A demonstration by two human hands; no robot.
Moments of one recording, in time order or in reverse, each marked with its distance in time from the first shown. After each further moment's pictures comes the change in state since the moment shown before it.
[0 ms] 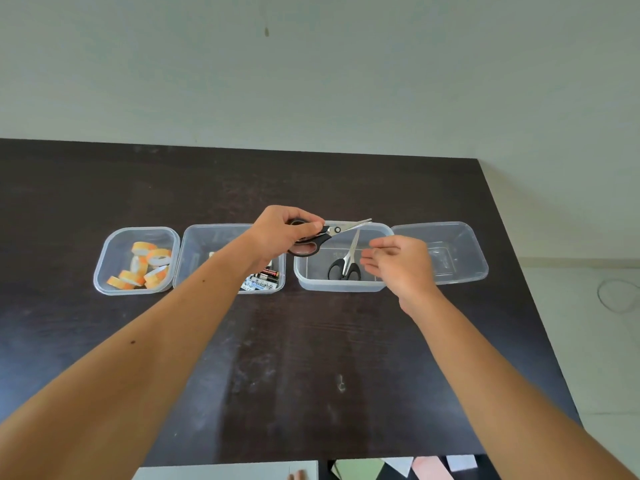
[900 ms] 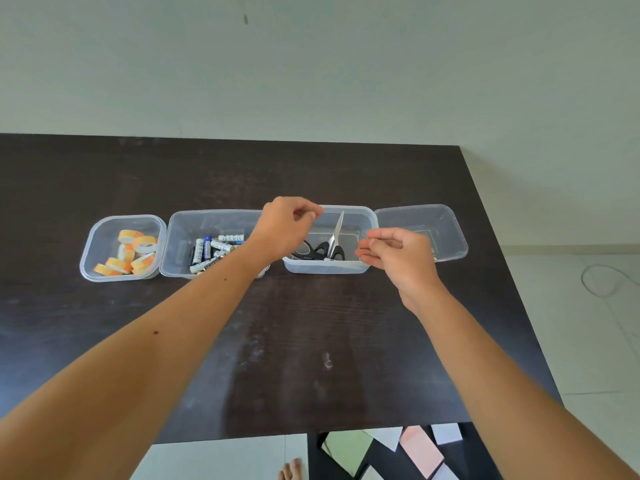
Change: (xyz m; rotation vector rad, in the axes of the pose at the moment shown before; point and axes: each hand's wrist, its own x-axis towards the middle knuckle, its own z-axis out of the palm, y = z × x) left_hand -0.012 -0.007 0.039 0.469 0.196 0.212; right_hand -0.034 0.007 -0.031 0.077 -0.027 -0.024
